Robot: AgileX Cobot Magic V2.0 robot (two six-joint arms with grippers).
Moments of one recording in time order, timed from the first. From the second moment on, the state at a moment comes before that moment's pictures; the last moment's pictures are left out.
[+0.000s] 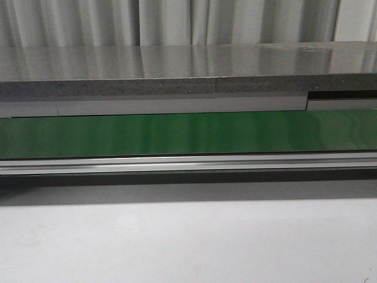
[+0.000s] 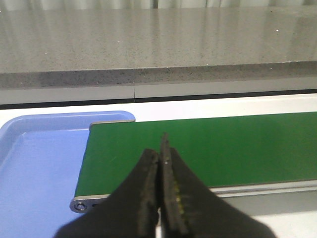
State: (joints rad) left arm -0.03 0.36 -0.33 -0.22 0.27 0.19; right arm 0.06 -0.01 0.03 0.05 0.14 0.01
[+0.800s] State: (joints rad) left arm -0.03 0.36 -0.33 -0.22 0.27 0.19; right arm 0.06 -0.01 0.03 0.05 0.11 0.01
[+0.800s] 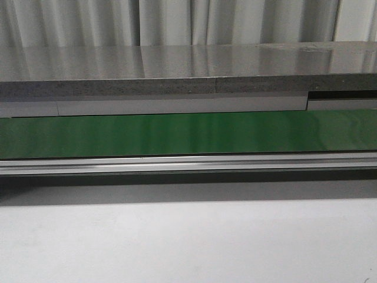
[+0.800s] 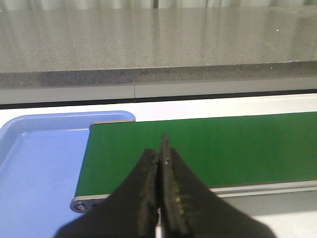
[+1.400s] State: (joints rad) left arm -0.03 0.34 -0.32 -0.14 0.25 0.19; right arm 0.06 -0.01 0.03 0.05 0.11 0.02
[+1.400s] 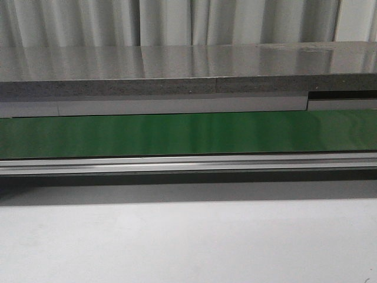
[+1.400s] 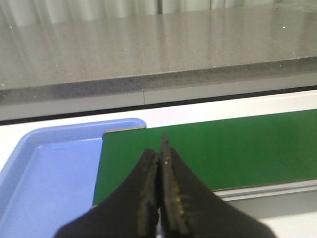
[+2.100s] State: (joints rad) left arm -0.03 0.00 0.00 0.00 0.09 0.00; right arm 0.06 -0.01 0.03 0.05 0.11 0.02
